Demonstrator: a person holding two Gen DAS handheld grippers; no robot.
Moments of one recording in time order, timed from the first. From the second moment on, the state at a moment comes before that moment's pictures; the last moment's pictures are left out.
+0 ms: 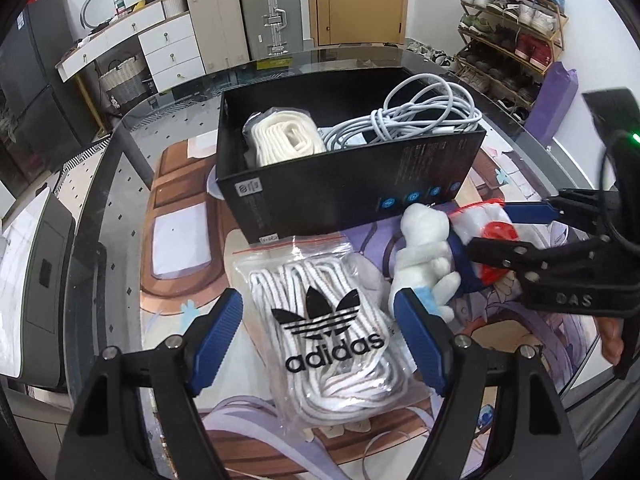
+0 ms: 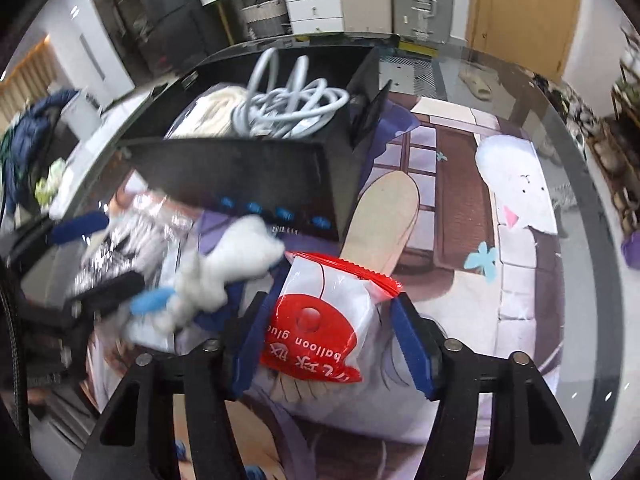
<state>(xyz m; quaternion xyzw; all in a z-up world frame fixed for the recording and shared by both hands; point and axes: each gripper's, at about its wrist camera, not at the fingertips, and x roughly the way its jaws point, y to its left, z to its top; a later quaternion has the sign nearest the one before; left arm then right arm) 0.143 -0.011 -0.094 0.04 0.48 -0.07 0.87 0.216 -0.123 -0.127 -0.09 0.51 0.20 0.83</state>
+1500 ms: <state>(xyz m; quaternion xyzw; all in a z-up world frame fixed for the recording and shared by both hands) 0.098 -0.009 -0.031 0.07 0.41 -0.12 0.90 0.149 -0.122 -0.061 -0.12 0.42 0.26 0.86</state>
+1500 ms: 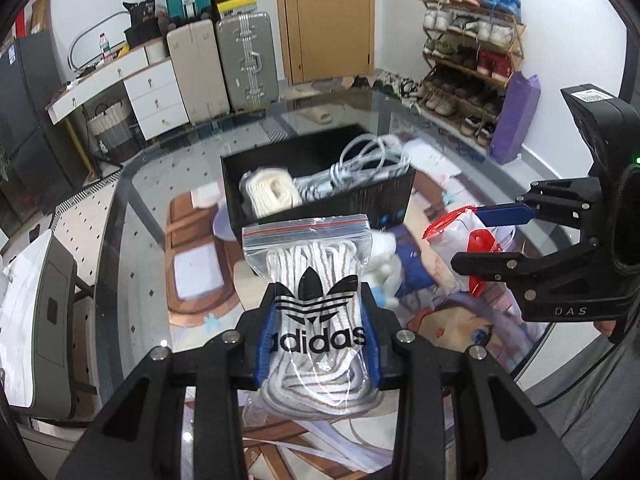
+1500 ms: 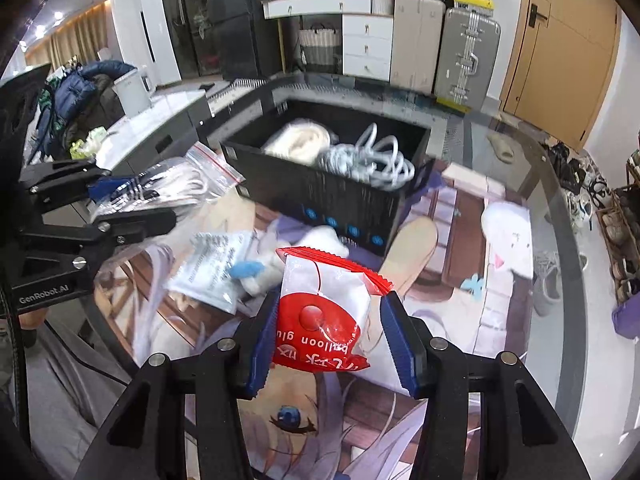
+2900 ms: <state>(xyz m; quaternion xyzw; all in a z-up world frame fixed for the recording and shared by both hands) 0.194 0.011 0.006 0.01 0.31 -0.05 0.95 0.246 -0.098 0.002 -0.06 0.32 0.21 0.92</state>
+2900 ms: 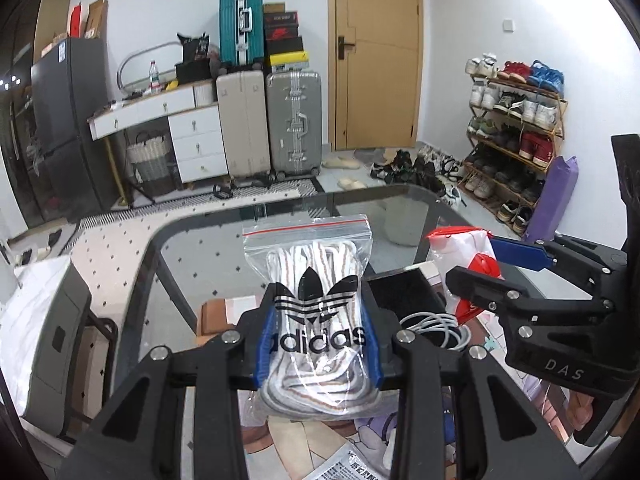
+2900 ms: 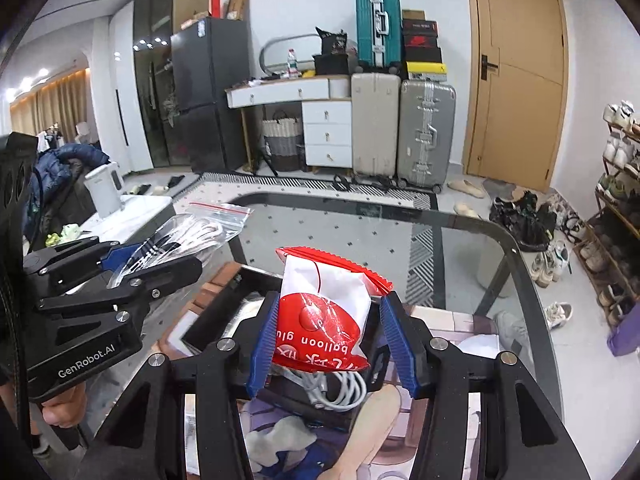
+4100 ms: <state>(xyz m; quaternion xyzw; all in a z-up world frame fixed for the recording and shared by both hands) 0.236 -0.001 -0.053 0.00 0.42 -0.04 0.91 0.320 -0.064 -0.048 -0.07 0.43 0.21 0.88</state>
